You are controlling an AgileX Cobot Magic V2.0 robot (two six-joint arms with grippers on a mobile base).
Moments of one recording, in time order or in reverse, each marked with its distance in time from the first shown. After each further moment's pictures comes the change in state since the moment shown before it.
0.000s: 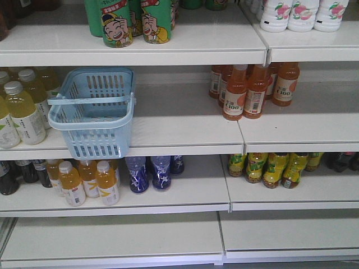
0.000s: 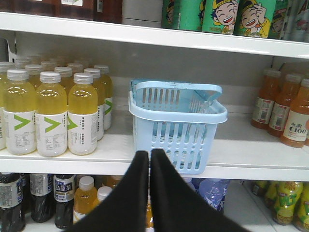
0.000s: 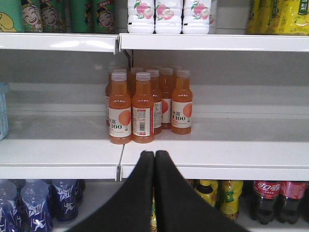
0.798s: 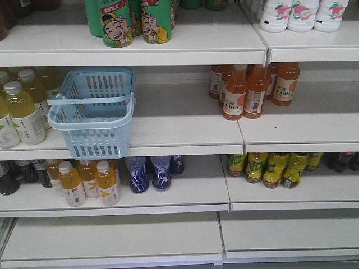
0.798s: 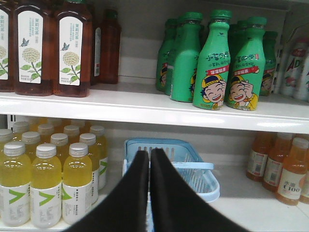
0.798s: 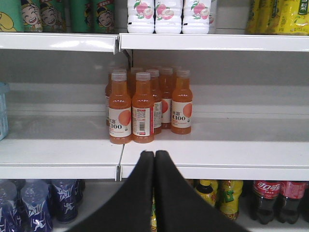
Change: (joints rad) left arm 0.000 0.363 -0.414 0.000 -0.016 0.004; right arm 0.000 0.000 0.000 0.000 0.000 0.000
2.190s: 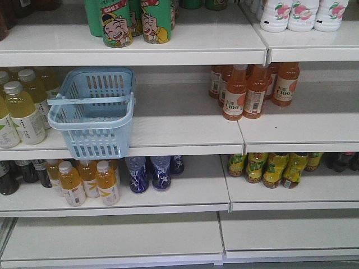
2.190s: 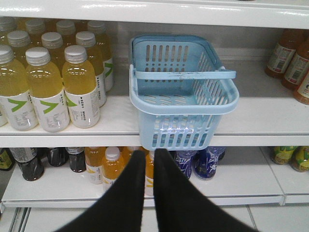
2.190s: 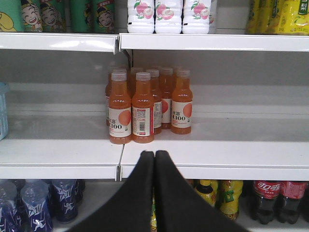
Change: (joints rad) left arm 0.000 0.363 -0.254 0.000 0.348 0.027; right arm 0.000 0.000 0.000 0.000 0.000 0.000
